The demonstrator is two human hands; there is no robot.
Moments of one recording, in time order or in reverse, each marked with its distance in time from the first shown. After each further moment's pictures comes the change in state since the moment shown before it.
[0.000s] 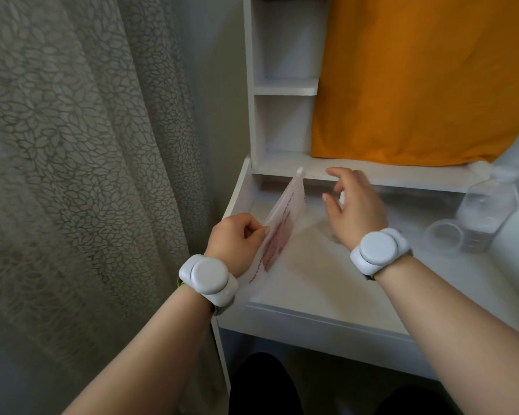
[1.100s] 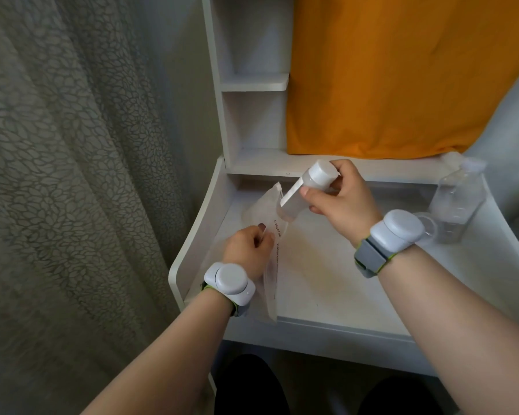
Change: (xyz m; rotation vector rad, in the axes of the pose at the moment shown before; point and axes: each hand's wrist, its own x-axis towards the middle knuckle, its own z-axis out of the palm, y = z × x) left_hand 0.006 0.011 0.068 -0.043 -0.074 -0.108; right_hand 0.010 0.015 -0.019 0.616 -0.128 0.331
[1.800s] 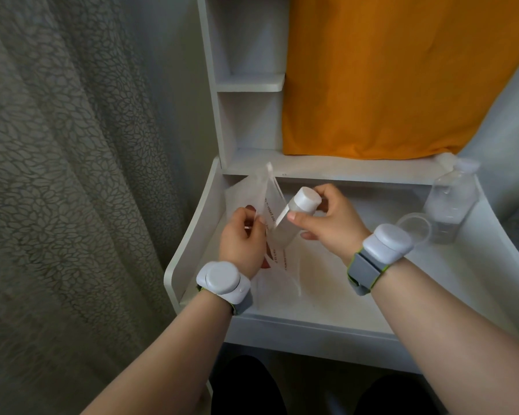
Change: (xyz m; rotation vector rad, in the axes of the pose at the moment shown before) left_hand -0.007 0.026 -0.005 -0.382 0.126 -0.017; right_hand -0.018 0.011 0.007 0.022 -0.116 0.125
